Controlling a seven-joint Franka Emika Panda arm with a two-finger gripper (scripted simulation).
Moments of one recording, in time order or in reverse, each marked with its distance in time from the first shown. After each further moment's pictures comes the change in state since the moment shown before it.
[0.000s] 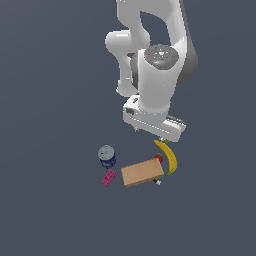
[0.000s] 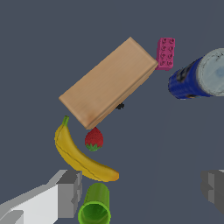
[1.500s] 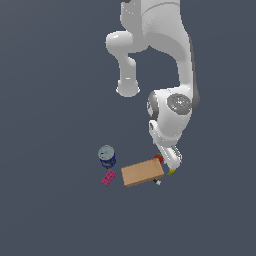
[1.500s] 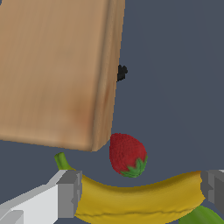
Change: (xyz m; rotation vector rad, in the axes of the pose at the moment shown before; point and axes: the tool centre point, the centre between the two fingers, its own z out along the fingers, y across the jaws) arm -0.020 -0.058 0.127 0.000 0.045 0.720
